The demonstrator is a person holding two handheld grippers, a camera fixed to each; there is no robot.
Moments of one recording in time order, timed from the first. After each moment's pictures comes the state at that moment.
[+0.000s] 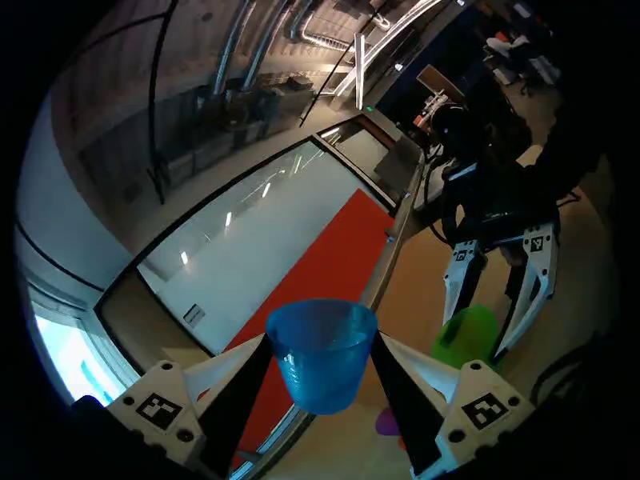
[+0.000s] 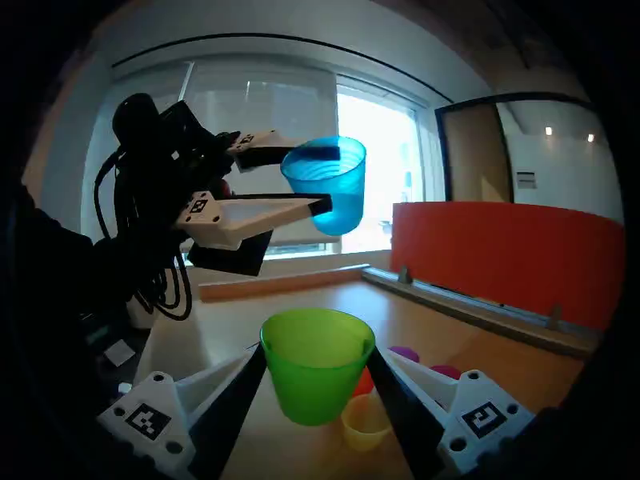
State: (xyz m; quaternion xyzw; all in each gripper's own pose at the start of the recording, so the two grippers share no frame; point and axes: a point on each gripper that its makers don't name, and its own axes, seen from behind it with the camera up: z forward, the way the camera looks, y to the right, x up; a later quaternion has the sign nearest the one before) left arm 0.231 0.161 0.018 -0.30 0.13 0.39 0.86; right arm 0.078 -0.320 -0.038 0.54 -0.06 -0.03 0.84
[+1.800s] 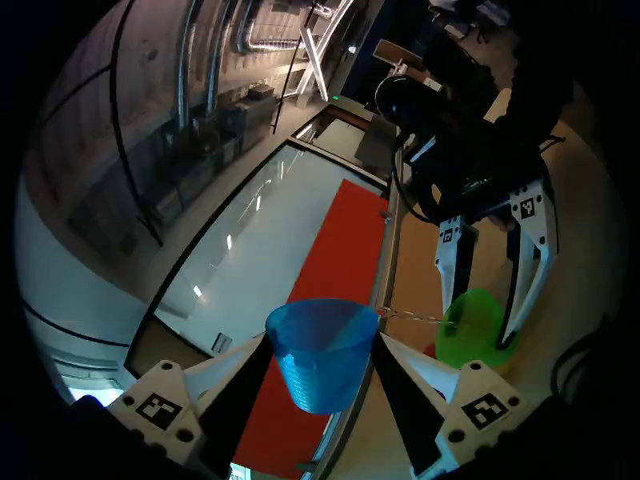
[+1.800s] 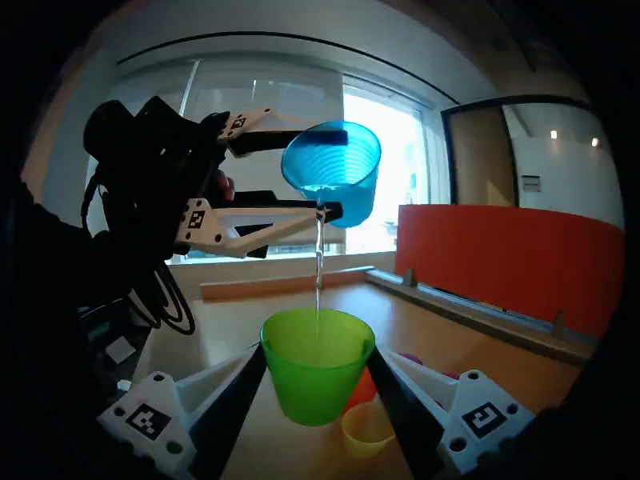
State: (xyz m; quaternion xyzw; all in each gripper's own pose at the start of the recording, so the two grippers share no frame) left arm 0.234 0.177 0.019 -0.28 0.17 0.50 0.80; right arm 0.083 -0.331 -0.033 0.55 -0.06 -0.04 0.84
